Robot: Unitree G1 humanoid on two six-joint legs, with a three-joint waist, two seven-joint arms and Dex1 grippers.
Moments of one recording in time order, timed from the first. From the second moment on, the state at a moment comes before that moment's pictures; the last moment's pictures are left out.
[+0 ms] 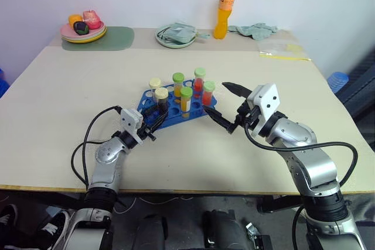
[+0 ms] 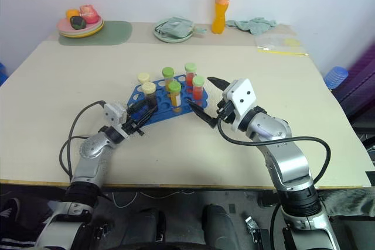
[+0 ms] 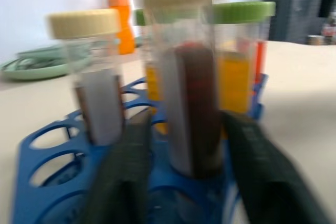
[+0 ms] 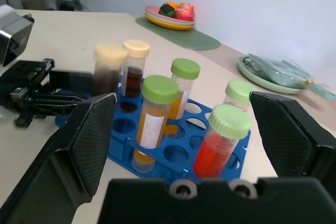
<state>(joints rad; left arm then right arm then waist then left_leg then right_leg) -0.34 0.27 0.06 0.40 -0.27 -0.34 -0.73 -0.32 -0.46 0.05 -0.40 0.29 0.40 0.57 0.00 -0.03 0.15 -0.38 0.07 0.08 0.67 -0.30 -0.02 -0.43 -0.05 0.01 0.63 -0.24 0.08</state>
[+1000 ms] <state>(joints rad) -0.12 0.82 0.29 0.11 -0.69 0.24 -1.28 0.02 -0.74 -0.31 -0.33 0.51 0.39 0.87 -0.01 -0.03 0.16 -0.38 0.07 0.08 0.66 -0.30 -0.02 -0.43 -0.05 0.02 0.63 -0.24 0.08</state>
